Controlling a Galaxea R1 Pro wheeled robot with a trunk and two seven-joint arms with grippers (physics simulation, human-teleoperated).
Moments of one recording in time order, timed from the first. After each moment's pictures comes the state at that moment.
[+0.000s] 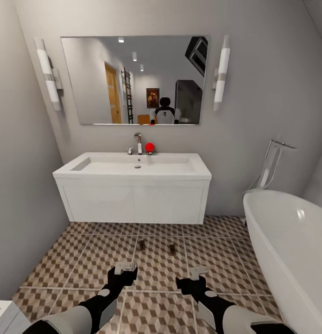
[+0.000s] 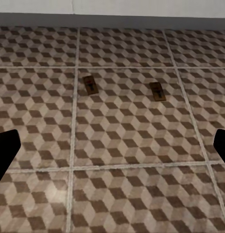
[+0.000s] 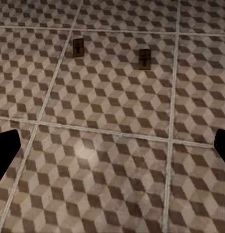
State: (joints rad) left arm -0.68 -0.09 -0.47 -0.04 0.42 -0.36 0.01; right arm -0.70 0.14 0.01 0.03 0.04 -0.25 0.05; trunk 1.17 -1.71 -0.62
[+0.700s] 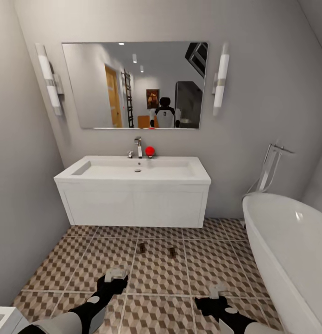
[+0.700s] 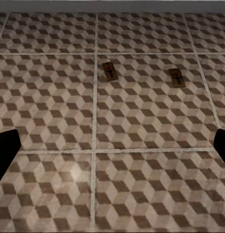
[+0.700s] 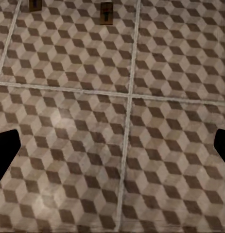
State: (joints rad) left arm -0.66 -0.04 -0.46 -0.01 0.43 -0.34 0.00; right arm -0.63 0.03 0.01 0.03 0.04 -0.18 0.05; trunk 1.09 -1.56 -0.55
